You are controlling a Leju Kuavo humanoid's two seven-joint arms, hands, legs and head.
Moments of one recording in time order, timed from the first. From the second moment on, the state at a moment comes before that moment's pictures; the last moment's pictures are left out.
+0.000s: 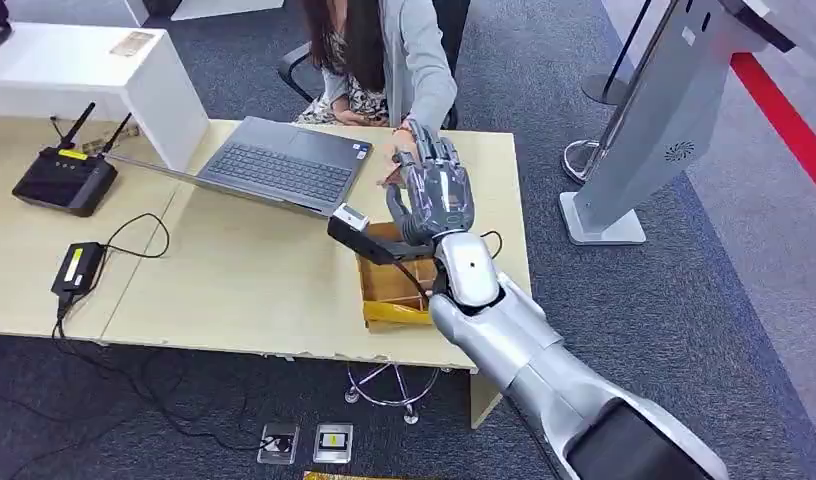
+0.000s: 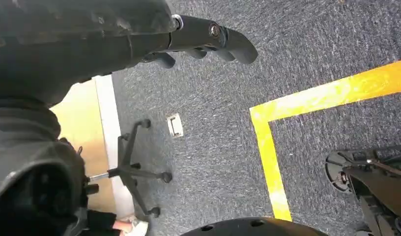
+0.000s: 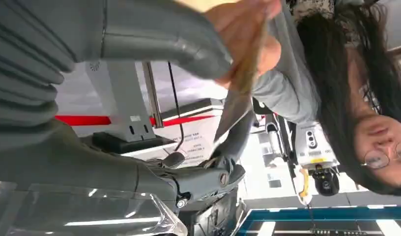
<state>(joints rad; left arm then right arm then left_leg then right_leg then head) -0.14 0.06 -1.43 -0.16 0.99 0.37 0.16 -0.88 0.20 0.83 -0.68 1.02 -0.45 0.23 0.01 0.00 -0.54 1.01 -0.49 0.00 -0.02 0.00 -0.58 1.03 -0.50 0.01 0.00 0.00</state>
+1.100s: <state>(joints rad) -0.14 0.07 -1.43 -0.16 1.04 0.37 0.18 -0.88 -0.19 0.48 -0.48 -0.01 -0.43 0.13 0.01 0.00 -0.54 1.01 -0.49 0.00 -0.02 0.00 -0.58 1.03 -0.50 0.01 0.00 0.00</state>
